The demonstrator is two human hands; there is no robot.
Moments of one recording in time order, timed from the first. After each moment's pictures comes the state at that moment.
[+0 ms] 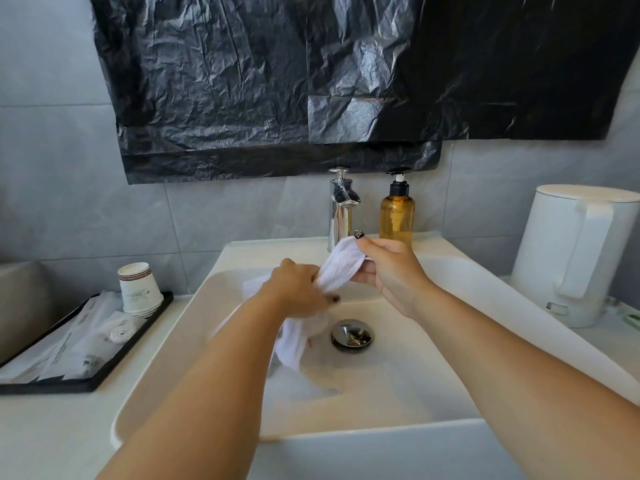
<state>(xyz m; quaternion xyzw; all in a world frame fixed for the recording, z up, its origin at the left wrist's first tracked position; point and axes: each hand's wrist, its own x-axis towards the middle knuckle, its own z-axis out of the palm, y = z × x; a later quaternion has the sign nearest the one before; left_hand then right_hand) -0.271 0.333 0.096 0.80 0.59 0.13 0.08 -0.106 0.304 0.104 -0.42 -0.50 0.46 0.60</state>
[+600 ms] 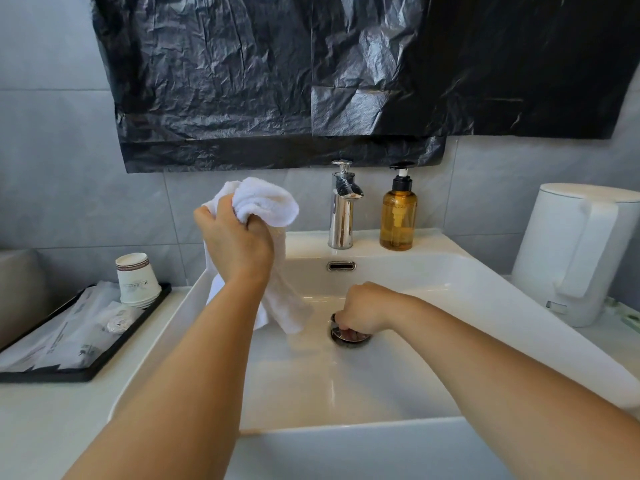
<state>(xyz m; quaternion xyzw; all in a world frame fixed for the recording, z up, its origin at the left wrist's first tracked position) -0.302 0.338 0.123 0.50 0.54 0.67 0.05 -0.132 0.301 0.085 -0.69 -0.71 0.14 -0.02</state>
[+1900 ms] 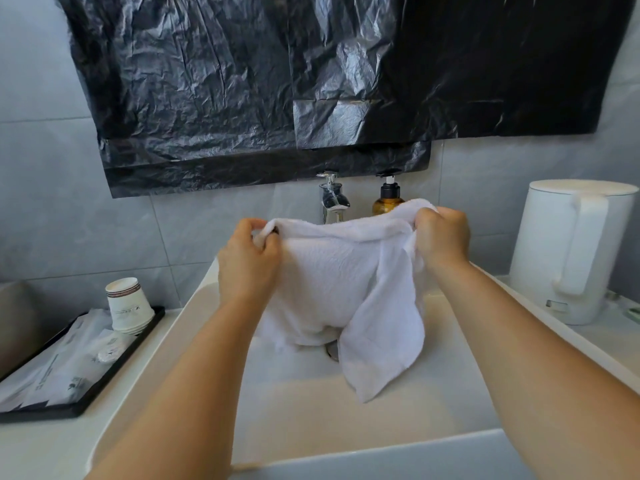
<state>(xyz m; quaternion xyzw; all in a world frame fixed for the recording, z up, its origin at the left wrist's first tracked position) -0.286 0.335 0.123 0.59 0.56 0.57 0.11 -0.053 0.310 0.142 -0.60 -0.39 0.15 0.68</state>
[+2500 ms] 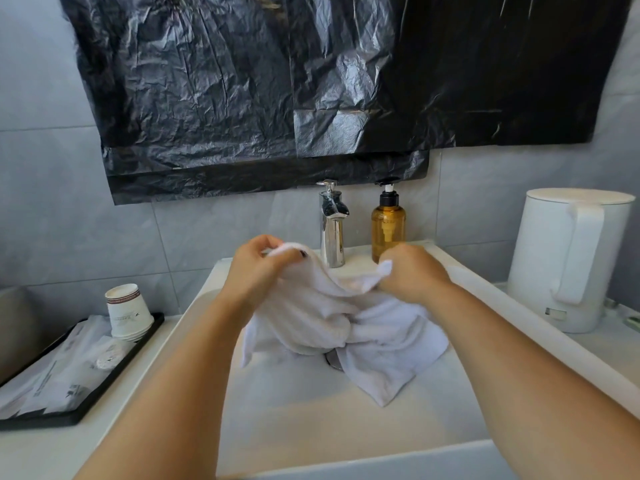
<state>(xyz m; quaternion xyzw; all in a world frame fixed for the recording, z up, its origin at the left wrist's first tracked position) -0.287 0.323 0.132 0.61 0.46 0.53 0.35 -0.058 0.320 0.115 -0.72 -0.65 0.02 0.25</state>
